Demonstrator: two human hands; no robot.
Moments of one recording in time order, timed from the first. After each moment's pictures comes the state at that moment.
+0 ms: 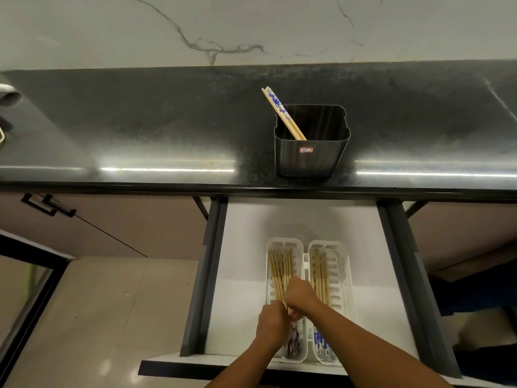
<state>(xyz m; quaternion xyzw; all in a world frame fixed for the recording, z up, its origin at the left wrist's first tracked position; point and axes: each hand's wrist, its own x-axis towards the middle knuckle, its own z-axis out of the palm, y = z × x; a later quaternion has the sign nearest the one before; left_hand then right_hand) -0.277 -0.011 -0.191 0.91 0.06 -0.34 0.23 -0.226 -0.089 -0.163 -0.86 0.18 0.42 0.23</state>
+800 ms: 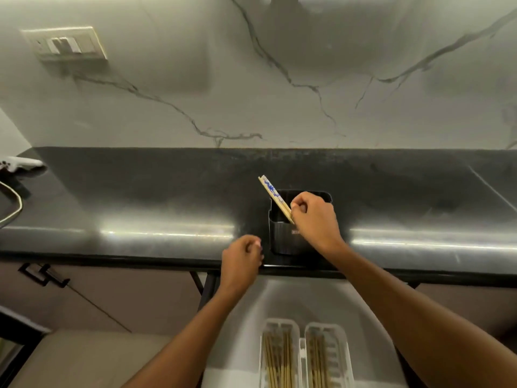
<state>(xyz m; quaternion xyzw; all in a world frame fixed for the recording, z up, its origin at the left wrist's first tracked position) -0.084 0.026 -0.020 0.84 0.03 0.05 0.54 -0.051 -0.139 0.057 -0.90 0.03 -0.12 0.42</state>
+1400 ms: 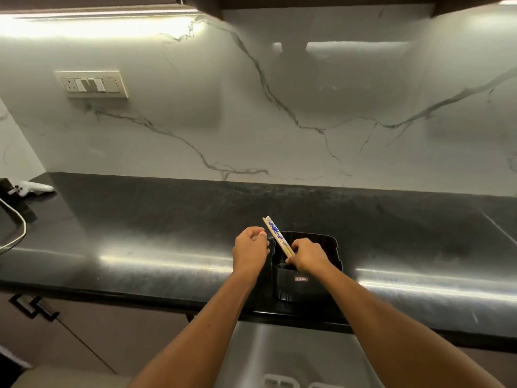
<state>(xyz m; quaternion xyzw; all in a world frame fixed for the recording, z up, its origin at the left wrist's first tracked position) 0.001 0.001 0.041 0.71 0.13 0.05 0.69 0.026 -0.139 0.028 -0.95 0.04 0.10 0.29</state>
